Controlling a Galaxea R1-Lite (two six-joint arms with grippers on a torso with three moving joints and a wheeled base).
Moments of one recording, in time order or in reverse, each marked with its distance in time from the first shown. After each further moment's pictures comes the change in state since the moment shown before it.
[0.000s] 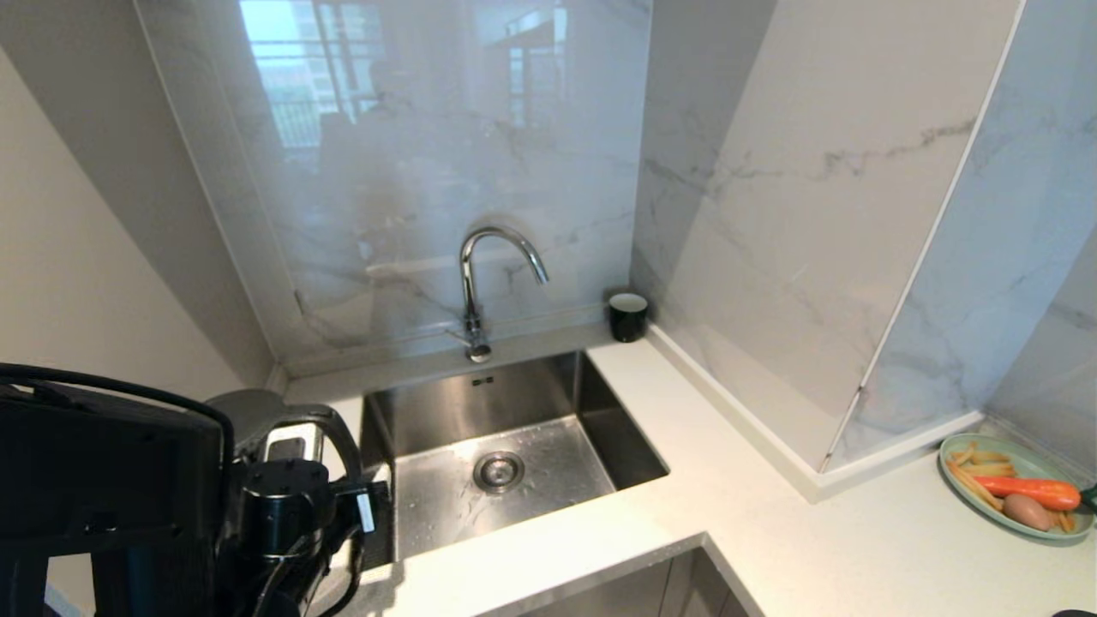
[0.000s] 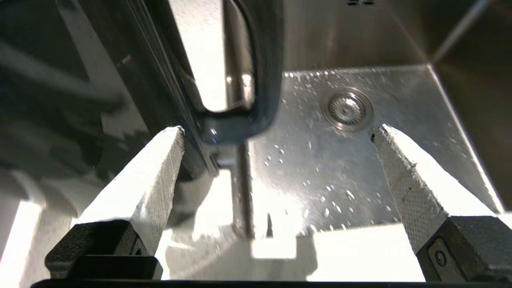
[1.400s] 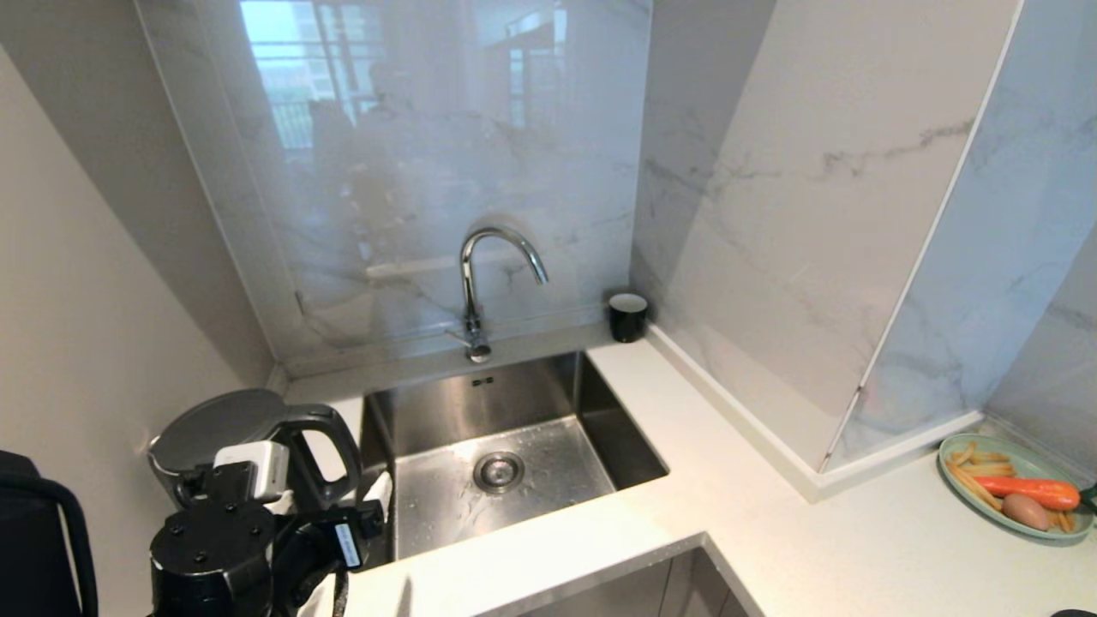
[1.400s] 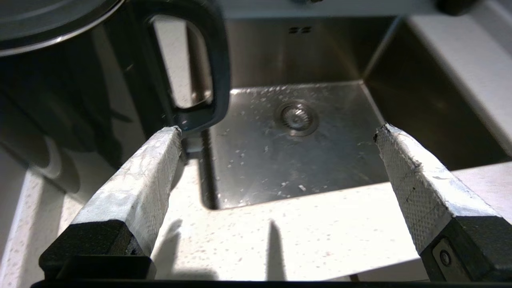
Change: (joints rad) left arm -0.183 -0.268 0.180 0.000 0.067 -0.059; right arm 0.000 0.000 0.000 0.000 0.001 0.000
